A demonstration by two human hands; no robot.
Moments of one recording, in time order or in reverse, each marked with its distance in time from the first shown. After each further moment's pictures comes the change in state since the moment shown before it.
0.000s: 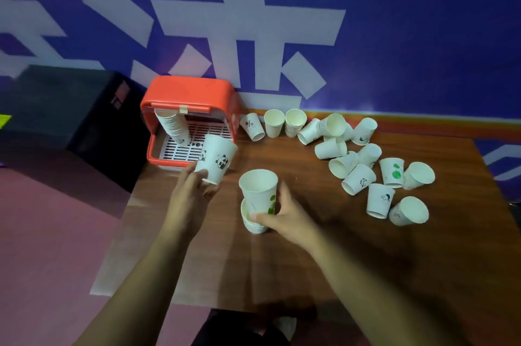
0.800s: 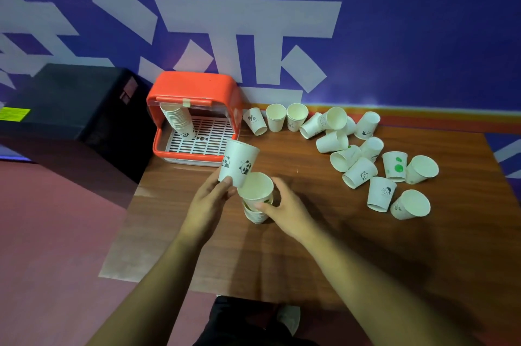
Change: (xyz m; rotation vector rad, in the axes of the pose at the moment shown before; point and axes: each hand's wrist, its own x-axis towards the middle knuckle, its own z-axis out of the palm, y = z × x) left_hand -0.049 -0.032 0.017 0.310 -0.229 0.087; right_hand 0.001 0.026 -0.001 -0.021 0.072 -0.192
